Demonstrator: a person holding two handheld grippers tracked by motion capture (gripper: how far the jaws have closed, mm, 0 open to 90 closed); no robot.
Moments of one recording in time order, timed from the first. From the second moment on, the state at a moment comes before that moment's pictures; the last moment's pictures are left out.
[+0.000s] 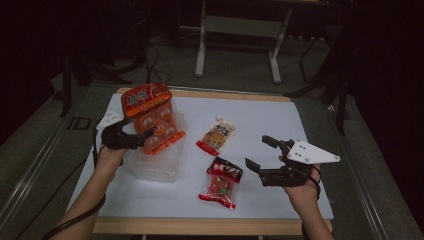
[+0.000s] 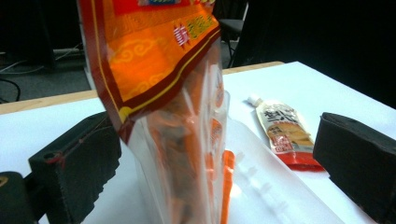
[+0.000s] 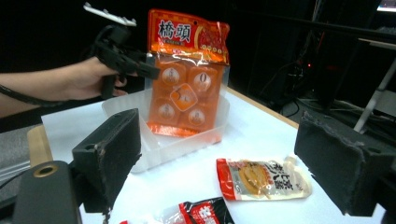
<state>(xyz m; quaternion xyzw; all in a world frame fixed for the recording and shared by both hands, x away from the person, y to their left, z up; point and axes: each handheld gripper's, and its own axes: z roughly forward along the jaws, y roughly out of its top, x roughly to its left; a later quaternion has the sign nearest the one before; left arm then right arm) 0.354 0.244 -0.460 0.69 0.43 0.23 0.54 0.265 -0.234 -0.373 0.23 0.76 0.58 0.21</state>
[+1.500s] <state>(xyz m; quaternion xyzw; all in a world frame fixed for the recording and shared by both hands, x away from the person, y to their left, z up) 0.232 0.154 -0.467 0.74 0.26 0.18 0.60 0.285 -0.230 -0.433 0.26 0.79 0.53 0.15</state>
